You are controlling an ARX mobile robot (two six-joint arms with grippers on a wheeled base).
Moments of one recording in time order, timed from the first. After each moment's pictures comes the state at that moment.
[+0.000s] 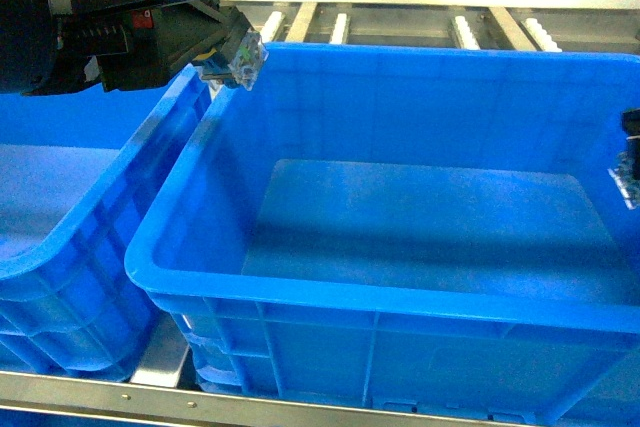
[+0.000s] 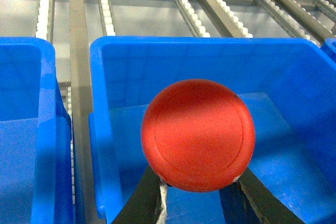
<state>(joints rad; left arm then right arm) -0.33 1.34 0.65 0.48 0.08 -0.17 0.20 1.38 0.57 0.48 0.05 -0.03</state>
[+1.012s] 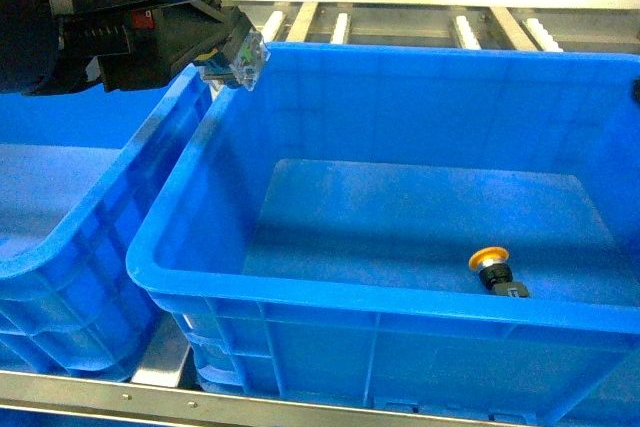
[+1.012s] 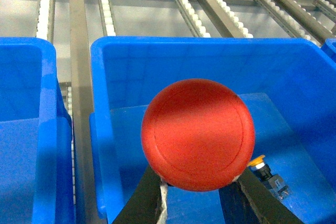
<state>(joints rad) -0.33 1.34 0.65 0.48 0.08 -0.17 0.10 1.32 0.55 0.53 0.03 -0.02</state>
